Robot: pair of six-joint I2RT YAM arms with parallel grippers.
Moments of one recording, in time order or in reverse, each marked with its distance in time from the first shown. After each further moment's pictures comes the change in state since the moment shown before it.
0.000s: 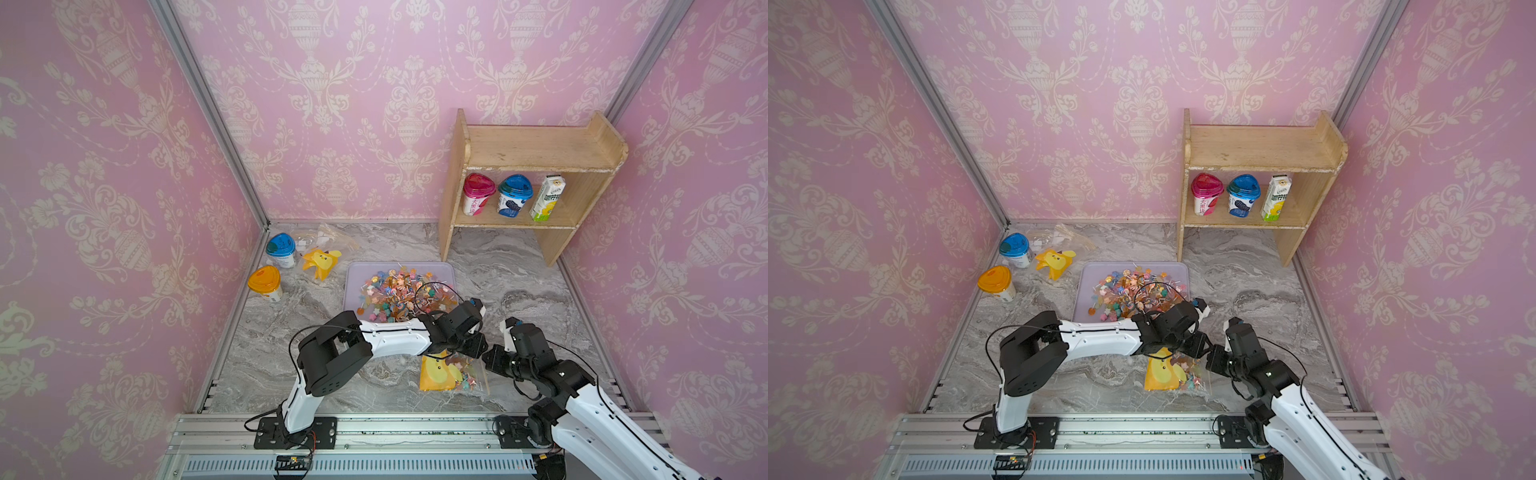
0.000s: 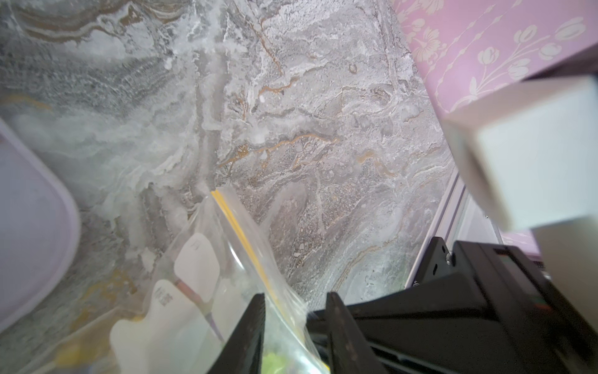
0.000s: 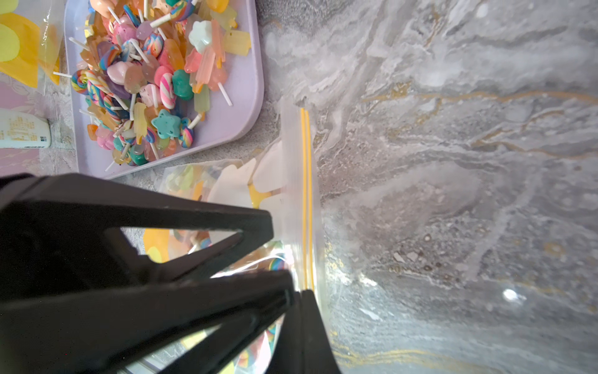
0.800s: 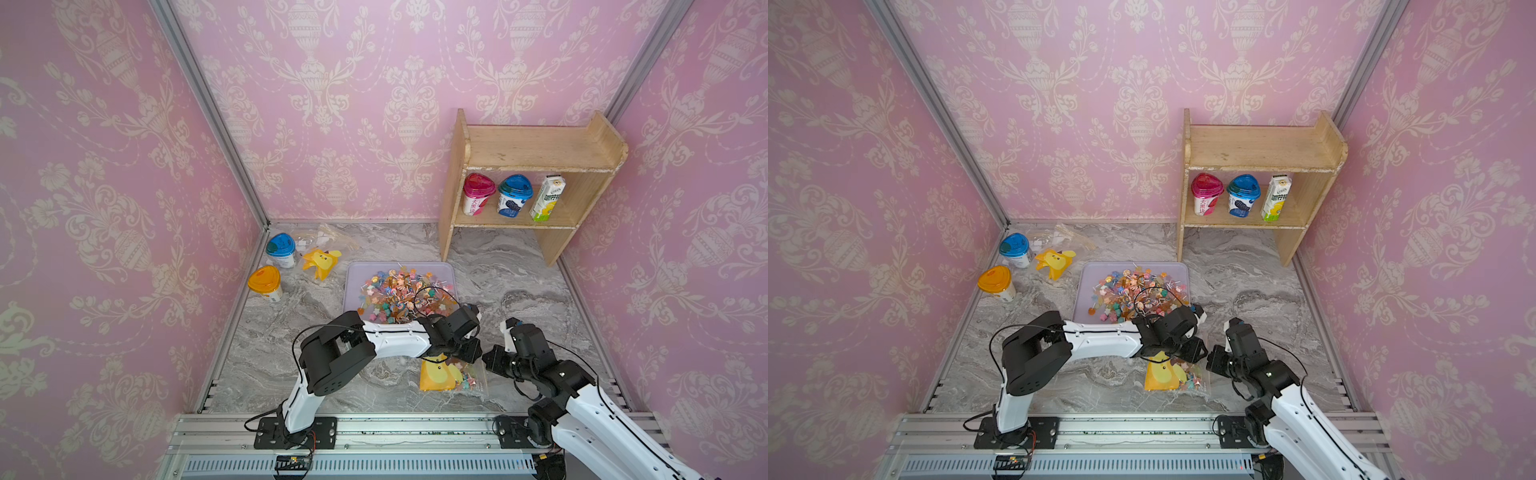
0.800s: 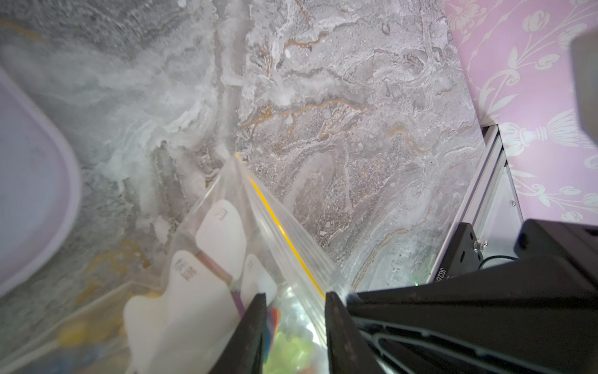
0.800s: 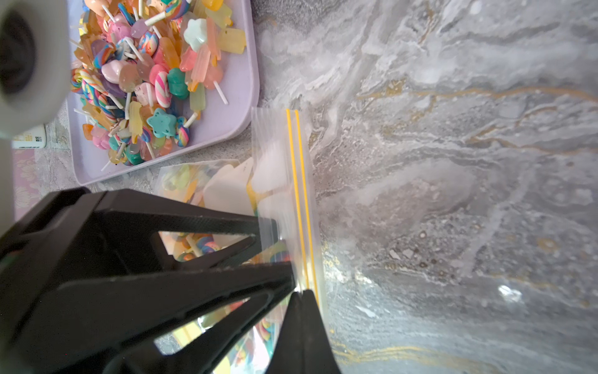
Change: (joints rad) left arm -0.001 0.011 -0.035 -0.019 0.009 0.004; right arm 0.000 0.000 0.000 -0.011 0.005 0.000
